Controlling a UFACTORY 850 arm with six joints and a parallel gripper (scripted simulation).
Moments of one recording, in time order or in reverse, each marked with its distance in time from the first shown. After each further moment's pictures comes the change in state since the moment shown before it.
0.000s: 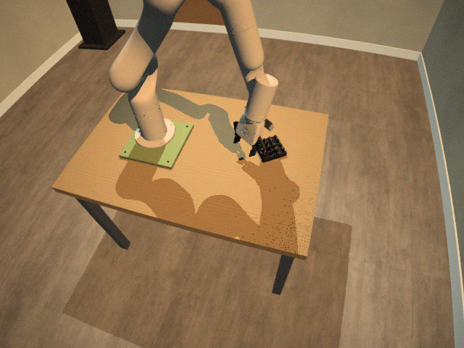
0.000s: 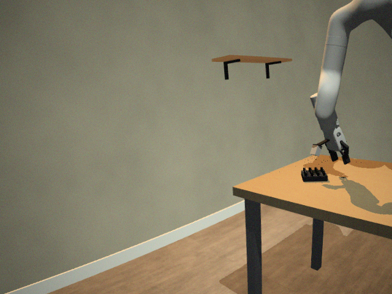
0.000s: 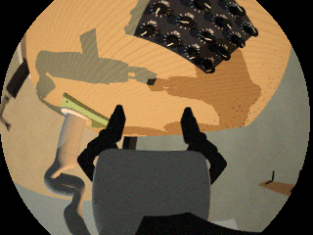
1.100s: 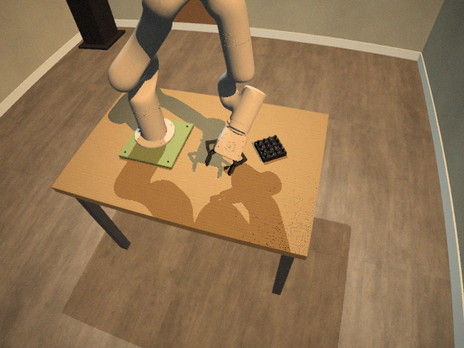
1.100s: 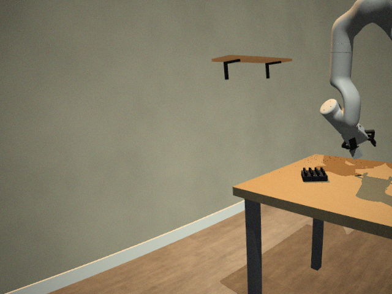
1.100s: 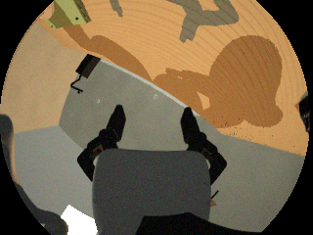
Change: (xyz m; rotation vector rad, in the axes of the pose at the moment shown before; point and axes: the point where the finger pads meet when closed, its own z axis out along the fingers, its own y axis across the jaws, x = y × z) arm -0.163 0.028 0.010 0.032 -0.590 -0.776
